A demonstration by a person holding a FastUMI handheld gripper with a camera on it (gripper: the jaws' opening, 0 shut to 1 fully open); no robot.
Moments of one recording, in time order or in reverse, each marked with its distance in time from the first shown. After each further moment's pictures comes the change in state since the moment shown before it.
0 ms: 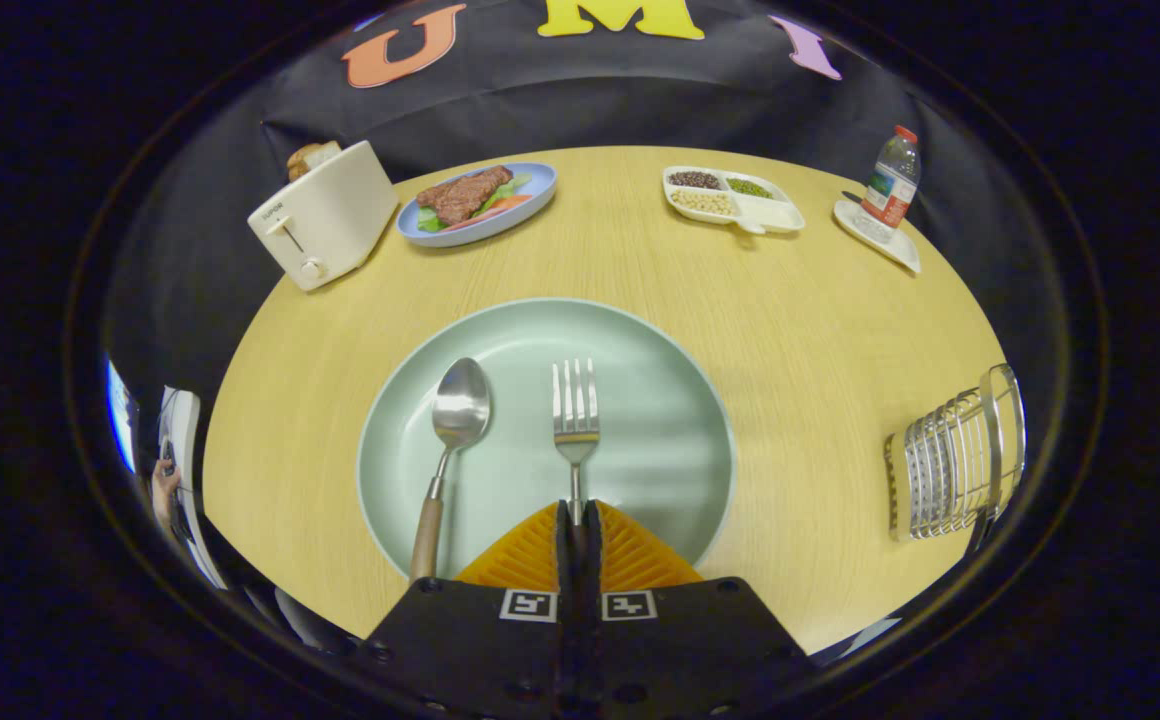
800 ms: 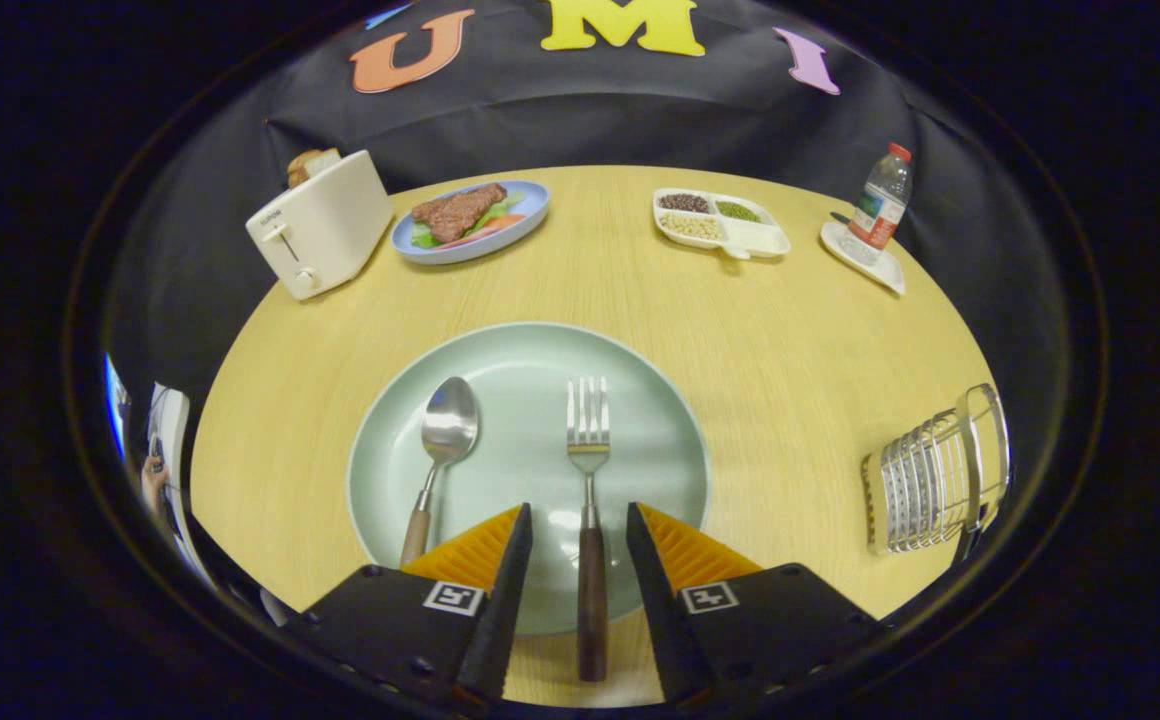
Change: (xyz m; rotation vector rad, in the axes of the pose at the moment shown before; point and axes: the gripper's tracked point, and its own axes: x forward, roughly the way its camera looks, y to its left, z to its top) arm 0.005 -0.007 0.003 -0.010 -0.016 -0.046
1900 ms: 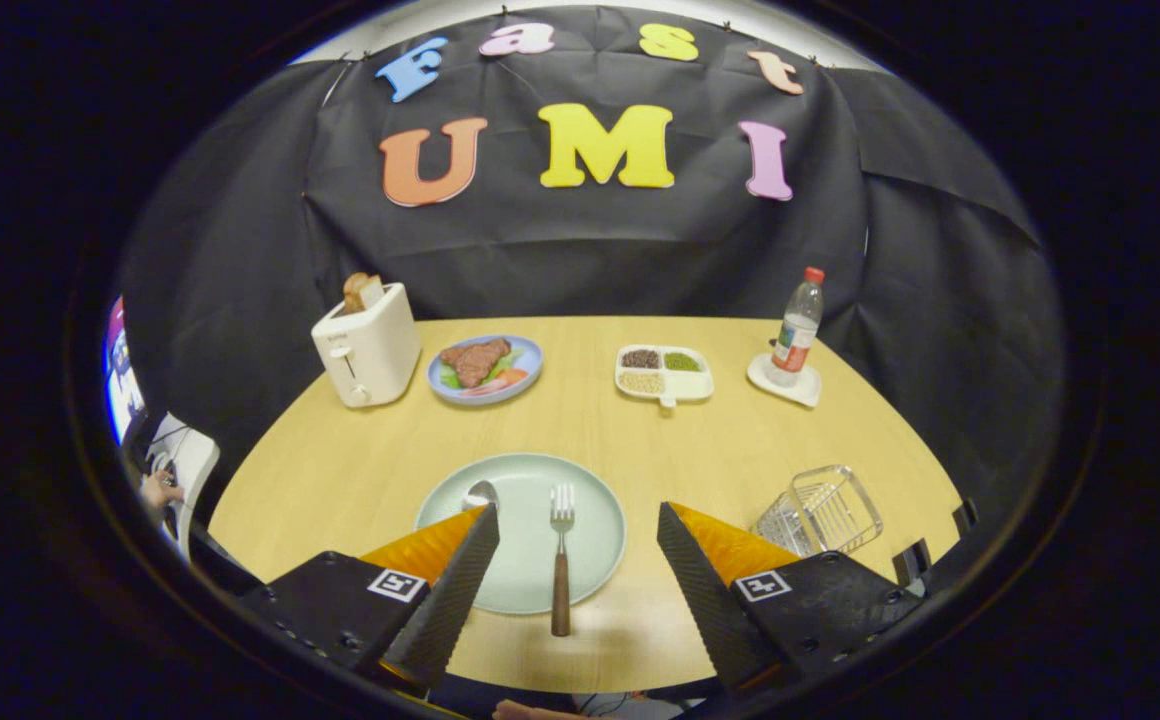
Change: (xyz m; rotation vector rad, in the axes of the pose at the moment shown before) arm -0.115 -0.016 0.032 -0.007 -0.373 -0.030
